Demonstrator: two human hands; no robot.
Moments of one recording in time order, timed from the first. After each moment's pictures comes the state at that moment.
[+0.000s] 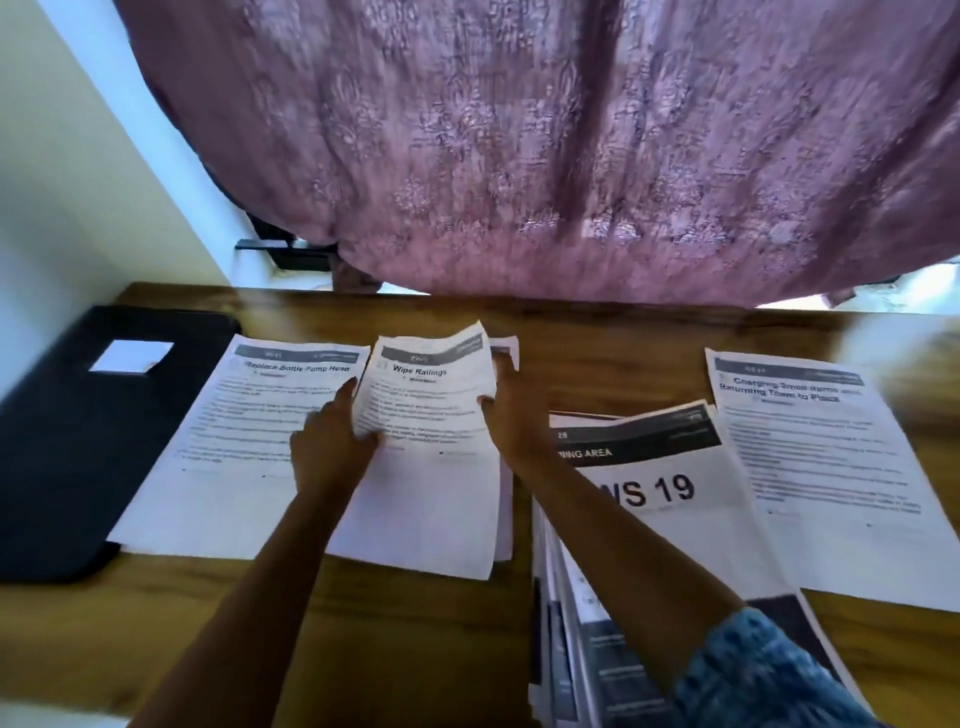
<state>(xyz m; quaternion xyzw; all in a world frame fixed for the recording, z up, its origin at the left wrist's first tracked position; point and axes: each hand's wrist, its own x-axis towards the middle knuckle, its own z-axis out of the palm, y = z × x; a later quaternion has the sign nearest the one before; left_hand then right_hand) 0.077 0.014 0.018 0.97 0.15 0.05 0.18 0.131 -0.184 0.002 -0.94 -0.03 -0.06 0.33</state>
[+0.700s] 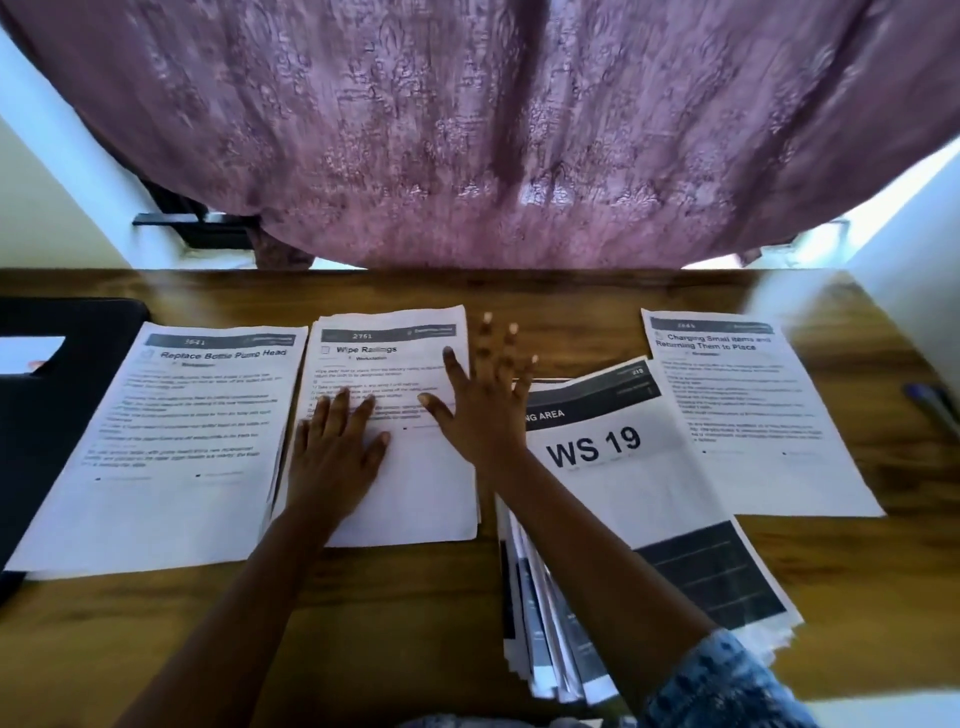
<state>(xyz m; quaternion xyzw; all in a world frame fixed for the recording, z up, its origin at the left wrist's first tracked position) 0.063 -0.002 -0.045 0.99 -0.03 0.00 0.13 0.086 -0.197 -0.001 -0.99 -0.03 -0.10 0.09</state>
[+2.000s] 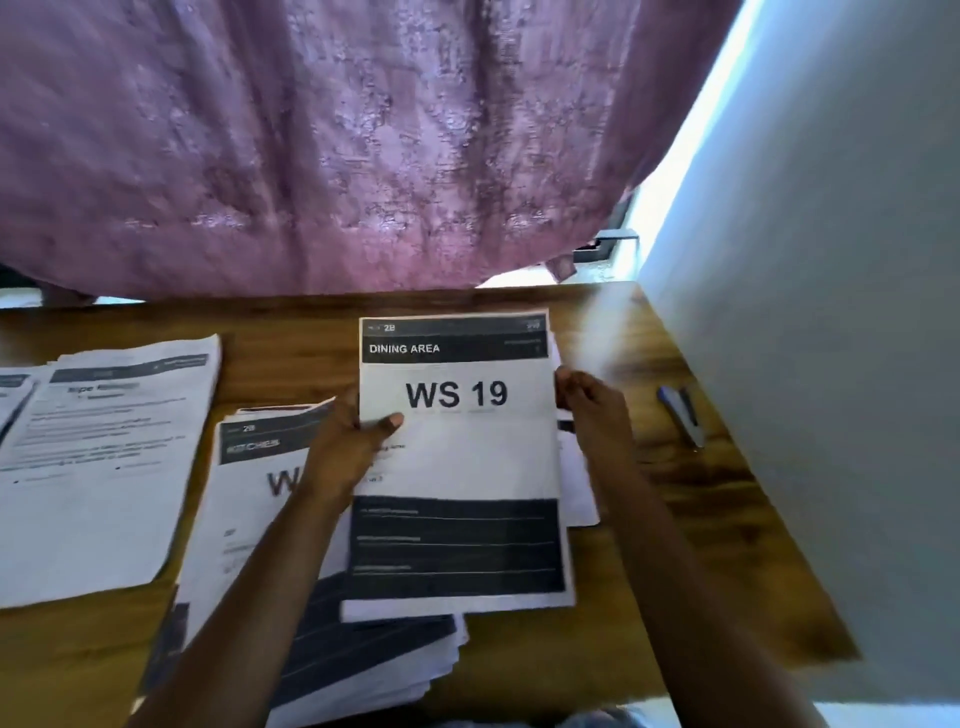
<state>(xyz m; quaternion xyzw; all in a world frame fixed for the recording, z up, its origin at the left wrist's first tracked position) 0.049 -0.344 0.019 0.75 0.07 -0.06 0.66 0.017 -0.603 0.036 -0.78 0.18 -0.11 0.59</state>
